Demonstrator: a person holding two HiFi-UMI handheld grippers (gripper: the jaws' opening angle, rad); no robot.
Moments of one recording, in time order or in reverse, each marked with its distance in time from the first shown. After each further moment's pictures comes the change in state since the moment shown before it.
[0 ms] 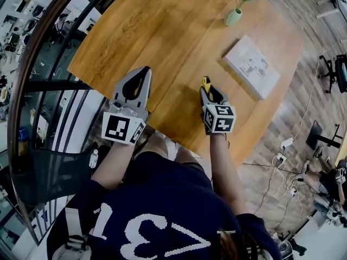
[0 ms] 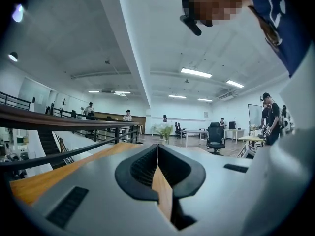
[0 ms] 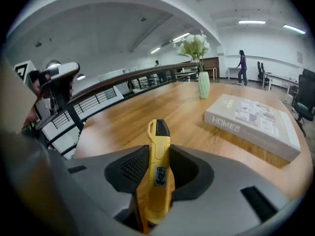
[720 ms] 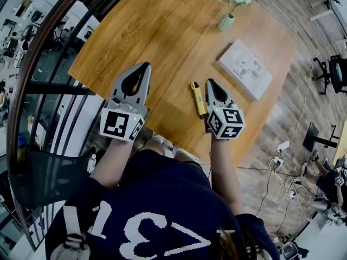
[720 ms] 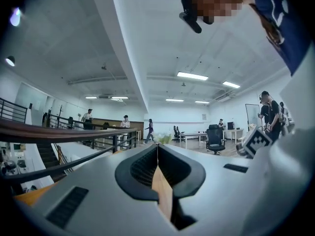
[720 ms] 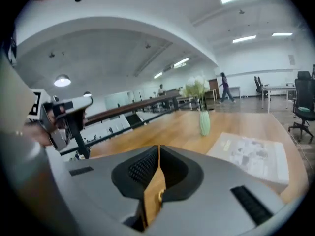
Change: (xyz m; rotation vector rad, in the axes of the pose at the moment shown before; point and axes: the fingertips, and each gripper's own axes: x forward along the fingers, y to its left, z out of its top) left arm 0.010 -0.011 0.027 0.041 -0.053 -0.017; right arm -0.057 0.004 0.088 -0.011 -0.289 0.027
